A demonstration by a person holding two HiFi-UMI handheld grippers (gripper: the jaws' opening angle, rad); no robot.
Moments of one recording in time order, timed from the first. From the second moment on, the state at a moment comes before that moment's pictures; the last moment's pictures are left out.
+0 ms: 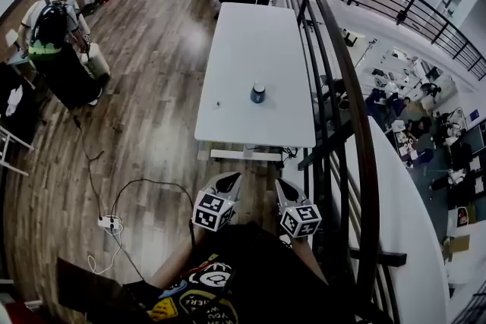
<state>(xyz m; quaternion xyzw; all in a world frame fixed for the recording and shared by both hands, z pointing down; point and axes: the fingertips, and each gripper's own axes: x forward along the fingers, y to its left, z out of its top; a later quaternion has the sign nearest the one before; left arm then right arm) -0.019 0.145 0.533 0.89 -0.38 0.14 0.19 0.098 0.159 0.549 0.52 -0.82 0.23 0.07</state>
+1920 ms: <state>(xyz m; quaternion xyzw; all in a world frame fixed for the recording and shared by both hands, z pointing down) 0.000 -0.200 0.703 0.85 -0.39 0.25 0.24 0.101 -0.240 0.775 0.52 -0.80 0.22 0.21</state>
